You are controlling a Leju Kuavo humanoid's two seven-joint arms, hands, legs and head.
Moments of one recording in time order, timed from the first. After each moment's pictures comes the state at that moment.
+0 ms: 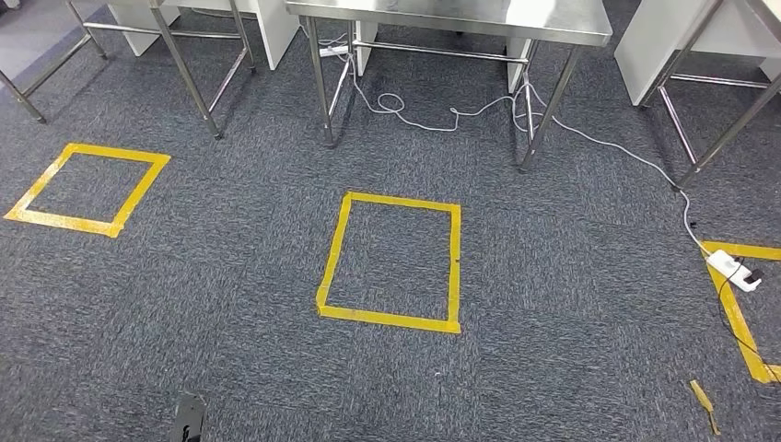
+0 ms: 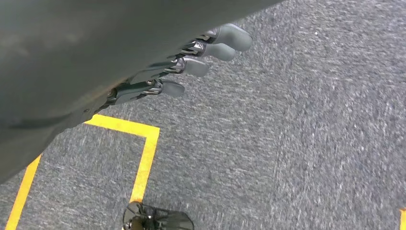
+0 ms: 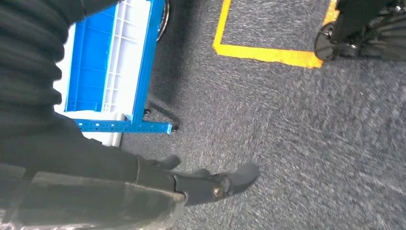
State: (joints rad) left arm -0.15 -0.13 0.48 -0.22 -0.44 0.40 -0.42; right arm -0.10 0.03 -0.56 -0.20 1.03 -0.13 0.24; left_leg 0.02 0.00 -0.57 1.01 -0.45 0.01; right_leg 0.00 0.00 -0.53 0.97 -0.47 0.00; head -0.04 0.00
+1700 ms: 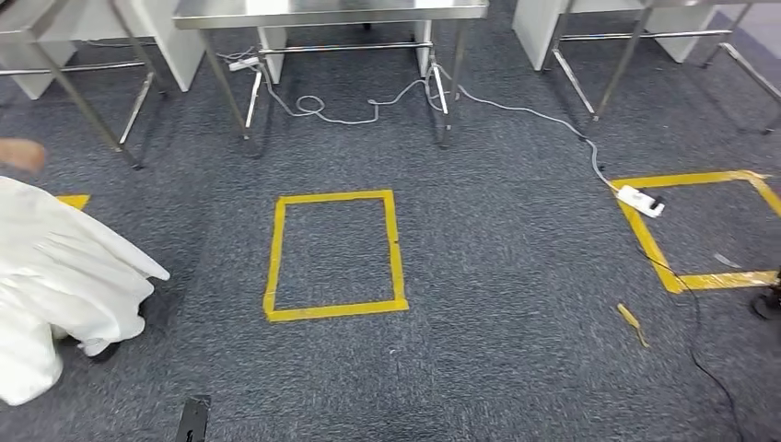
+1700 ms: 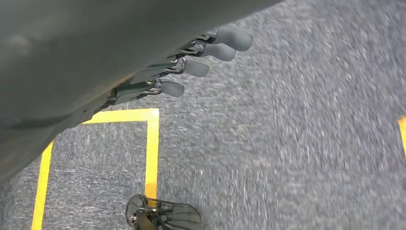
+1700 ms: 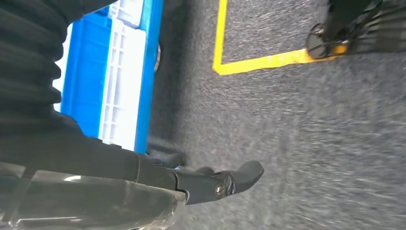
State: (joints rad) left arm -0.13 -0.13 0.48 -0.22 -0.45 0.38 -0.40; right arm -0.11 0.03 -0.60 -0.20 1.01 -0.10 0.23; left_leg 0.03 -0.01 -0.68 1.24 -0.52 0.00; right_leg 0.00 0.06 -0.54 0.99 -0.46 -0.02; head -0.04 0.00
